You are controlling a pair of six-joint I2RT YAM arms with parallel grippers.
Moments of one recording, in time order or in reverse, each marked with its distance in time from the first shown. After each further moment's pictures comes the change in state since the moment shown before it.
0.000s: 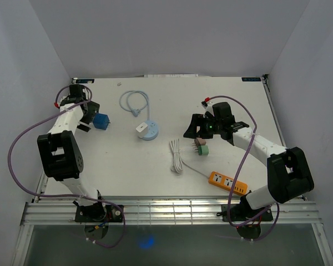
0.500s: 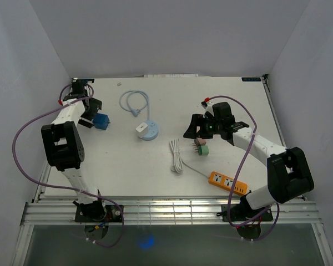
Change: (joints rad) left arm 0.000 0.150 0.102 0.021 0.054 -0.010; right arm 0.000 0.000 -0.001 0.000 -0.006 -0.008
